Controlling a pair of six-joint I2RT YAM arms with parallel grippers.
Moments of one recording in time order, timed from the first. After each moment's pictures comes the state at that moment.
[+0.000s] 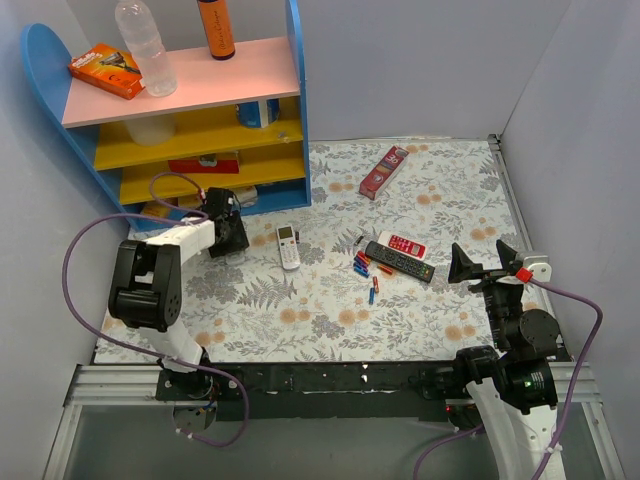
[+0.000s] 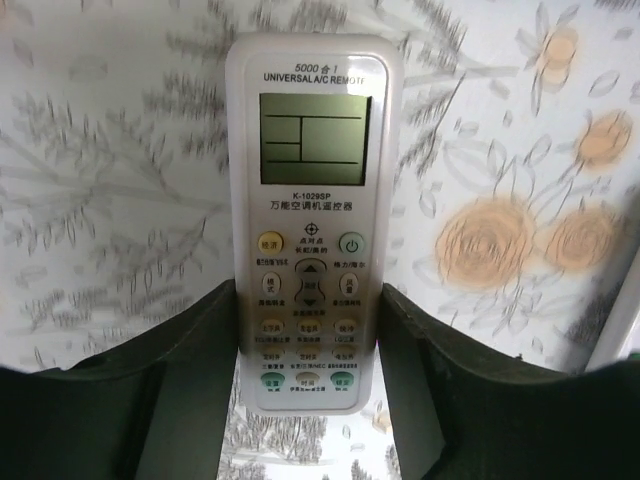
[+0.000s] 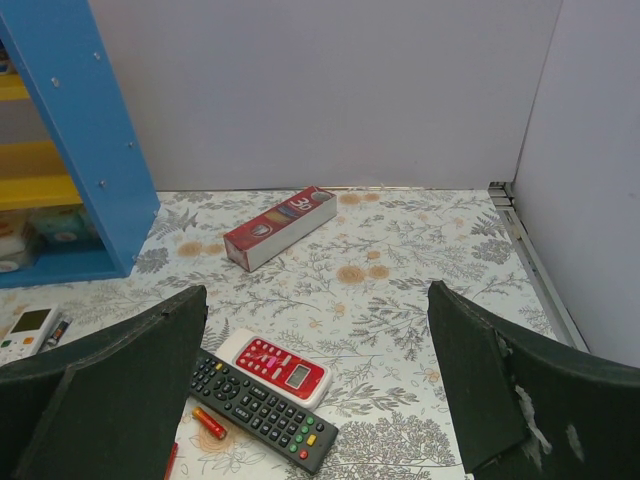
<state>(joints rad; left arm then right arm) -0.16 1.72 1.00 -0.36 -0.14 -0.42 0.22 0.01 0.44 -0.22 0.09 0.05</state>
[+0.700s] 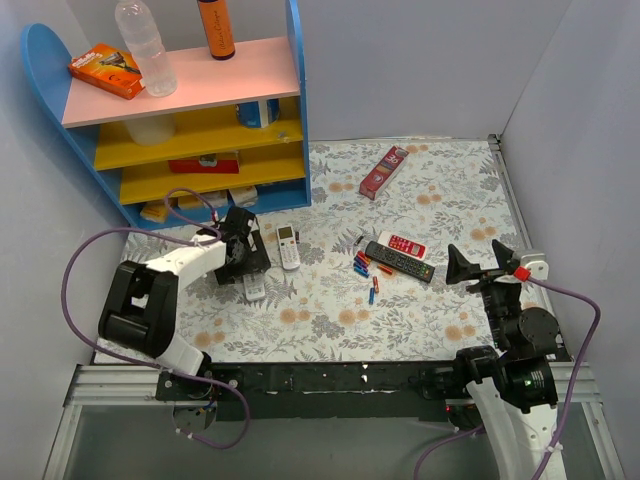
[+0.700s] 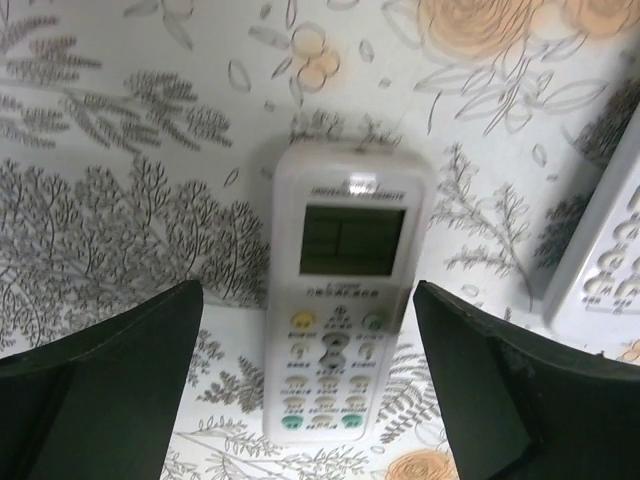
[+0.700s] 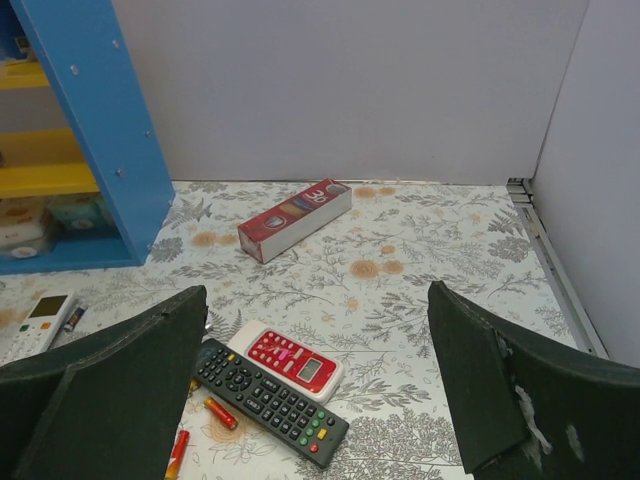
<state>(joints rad) -0.34 1.51 0.82 -0.51 -0.16 -0.66 0.22 0.01 0.44 -0.22 0.06 0.05</state>
